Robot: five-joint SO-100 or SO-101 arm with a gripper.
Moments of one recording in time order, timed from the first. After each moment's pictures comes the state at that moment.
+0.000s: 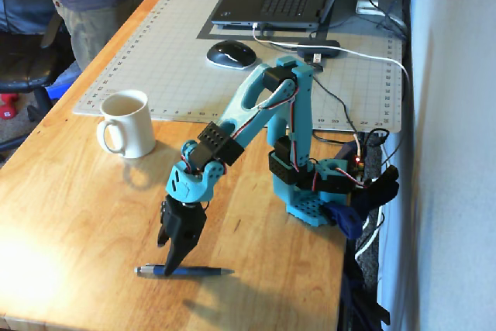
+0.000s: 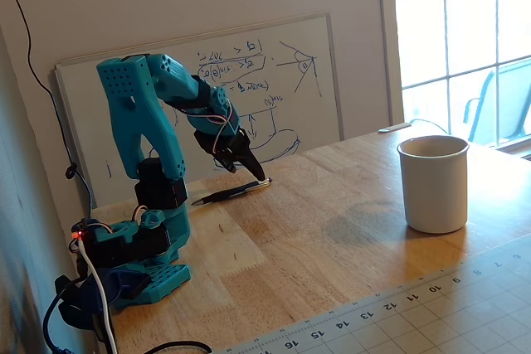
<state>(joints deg) -43.4 98.1 131.4 25.4 101.5</state>
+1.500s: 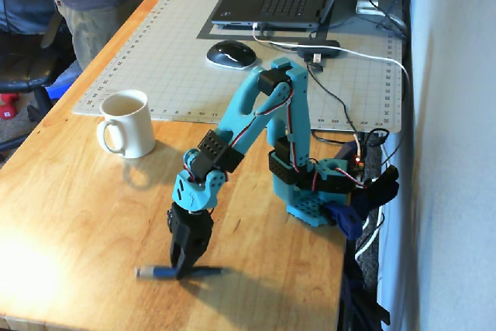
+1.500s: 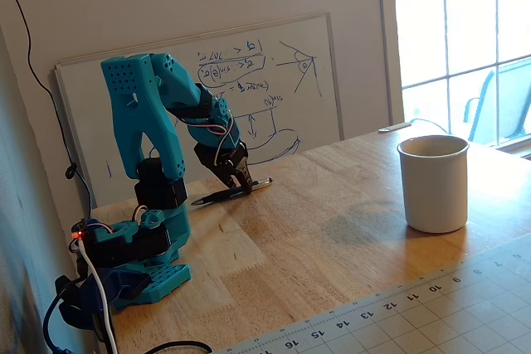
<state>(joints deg) -44.1 93.8 133.9 25.0 98.0</state>
